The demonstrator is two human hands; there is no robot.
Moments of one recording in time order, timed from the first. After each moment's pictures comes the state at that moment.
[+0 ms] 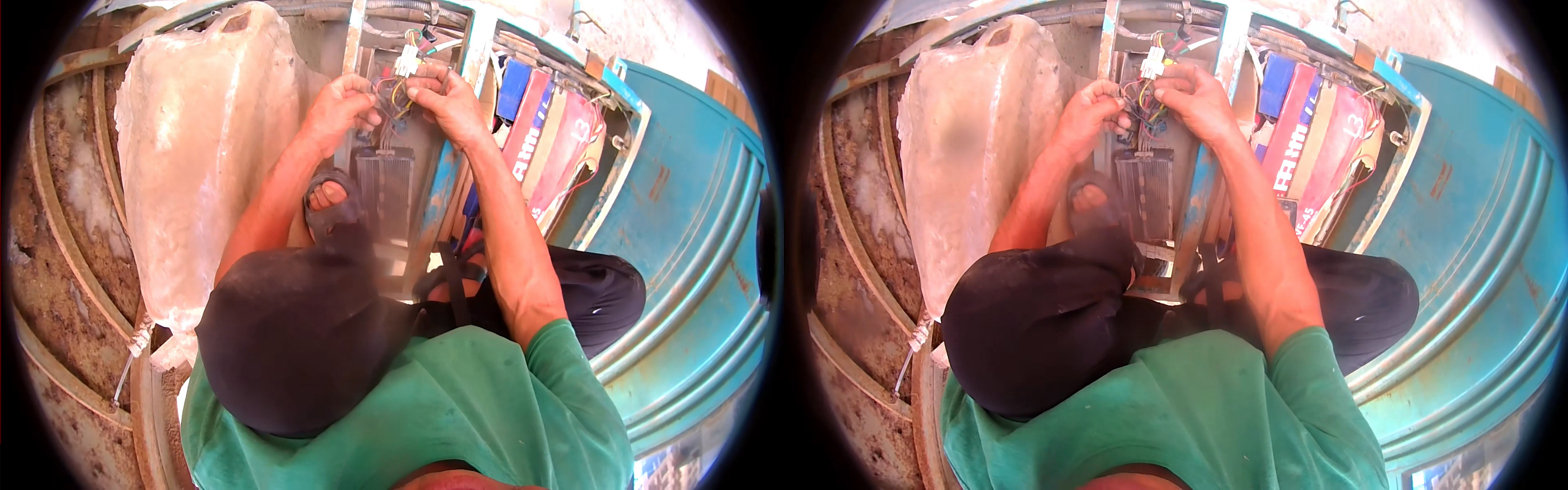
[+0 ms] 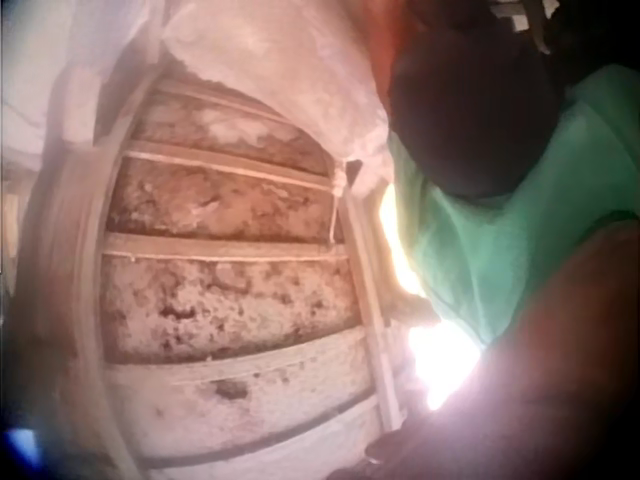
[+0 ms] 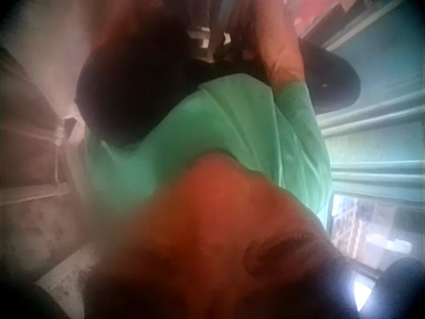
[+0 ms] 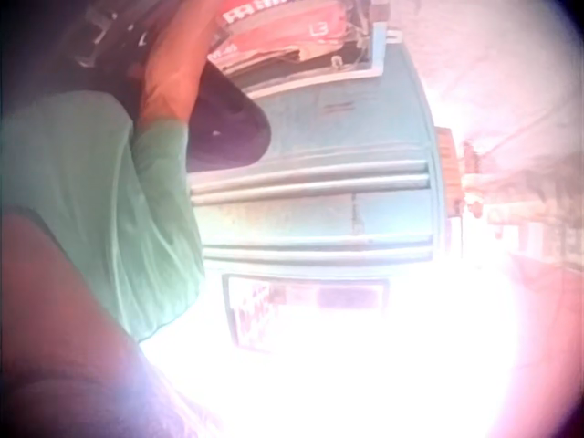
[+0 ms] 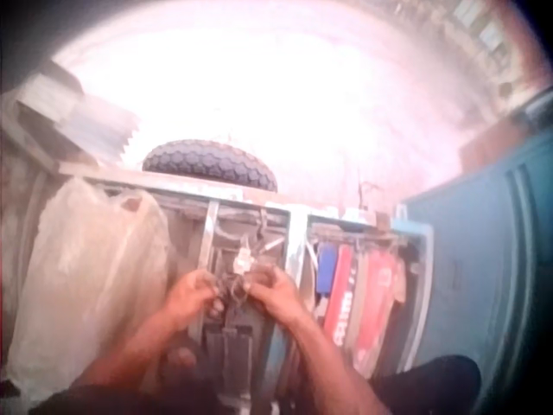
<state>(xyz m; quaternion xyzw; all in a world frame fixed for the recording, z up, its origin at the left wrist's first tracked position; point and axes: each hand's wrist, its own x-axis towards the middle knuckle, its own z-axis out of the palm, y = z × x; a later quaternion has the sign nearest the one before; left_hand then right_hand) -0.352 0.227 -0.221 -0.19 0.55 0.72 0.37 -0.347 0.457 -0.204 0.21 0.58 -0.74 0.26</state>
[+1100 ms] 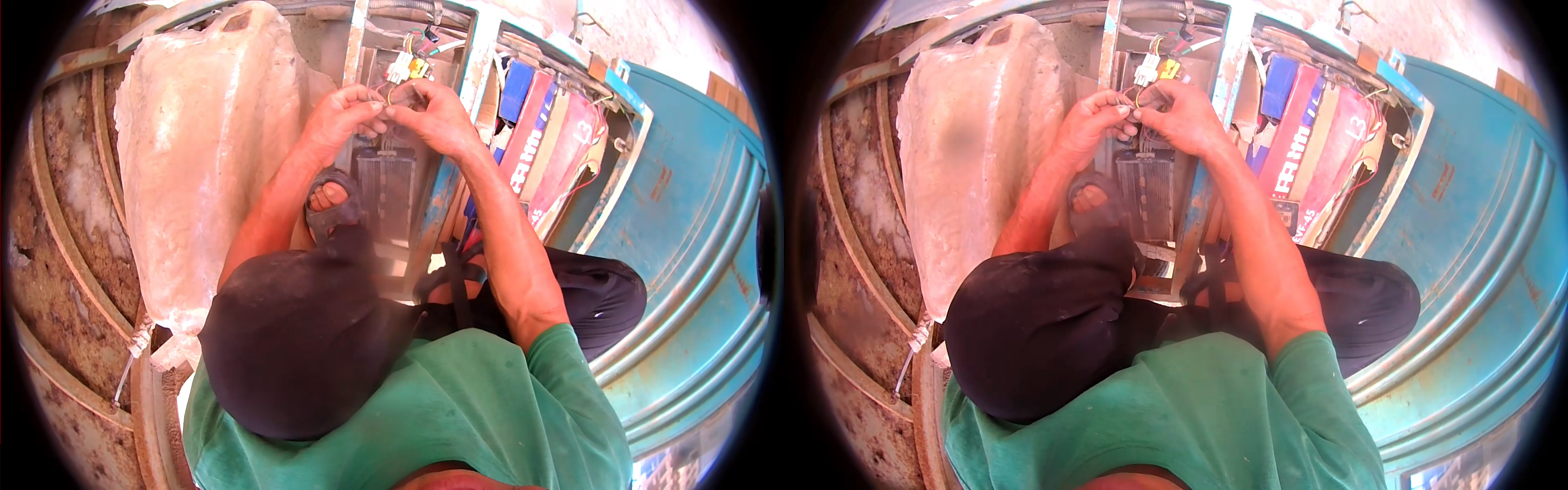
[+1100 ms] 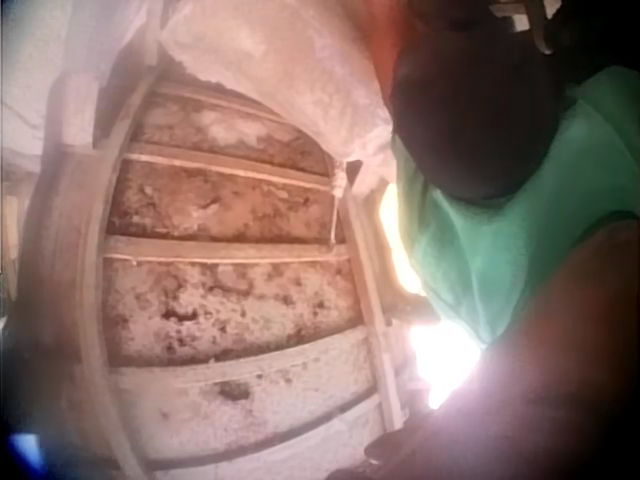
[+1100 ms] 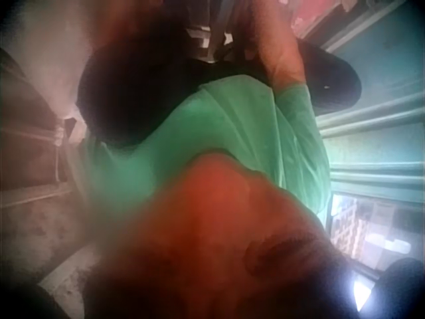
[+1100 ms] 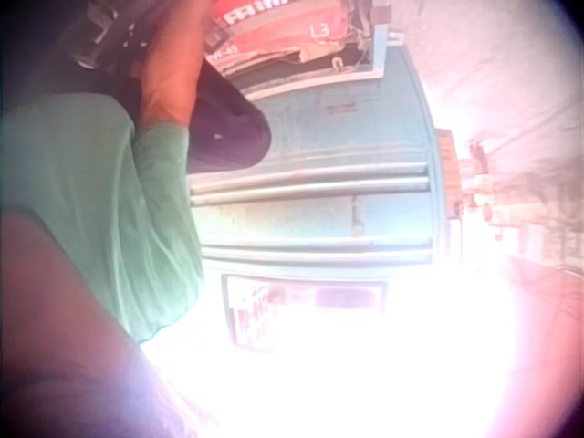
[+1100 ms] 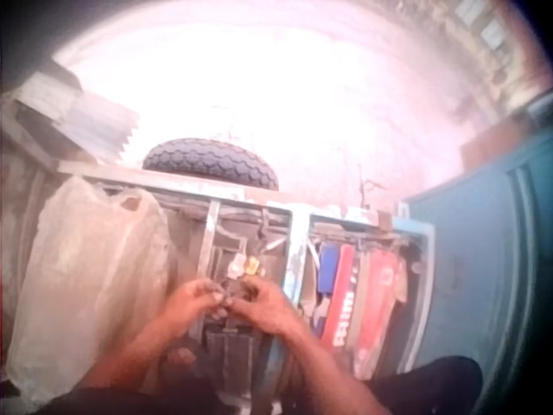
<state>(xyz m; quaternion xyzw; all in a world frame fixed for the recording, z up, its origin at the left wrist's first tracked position) -0.341 0.223 -0.218 -0.15 0.53 0.73 0.39 -0.340 0.442 -0.200 0.09 0.70 -0.63 0.31</state>
